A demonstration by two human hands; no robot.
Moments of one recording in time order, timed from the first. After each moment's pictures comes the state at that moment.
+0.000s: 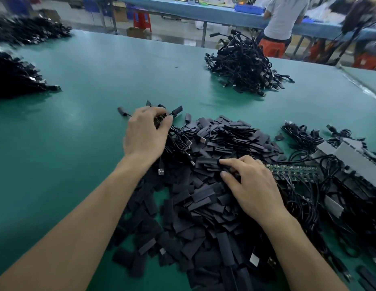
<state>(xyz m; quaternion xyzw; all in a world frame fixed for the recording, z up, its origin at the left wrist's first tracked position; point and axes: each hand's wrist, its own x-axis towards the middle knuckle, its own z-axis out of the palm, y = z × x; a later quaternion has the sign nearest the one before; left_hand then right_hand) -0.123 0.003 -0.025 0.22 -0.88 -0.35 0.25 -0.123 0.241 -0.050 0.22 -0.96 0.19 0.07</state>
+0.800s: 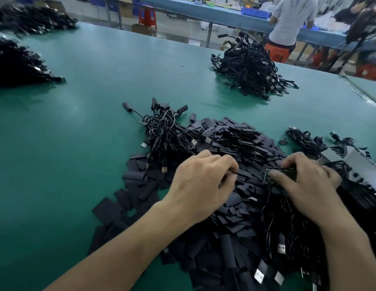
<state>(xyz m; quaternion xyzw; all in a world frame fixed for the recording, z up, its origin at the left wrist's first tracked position) -0.065 0.092 -0.041 -0.11 -0.91 -0.29 0.26 -0.144 0.310 -0.025 0.13 -0.97 0.20 0.09</state>
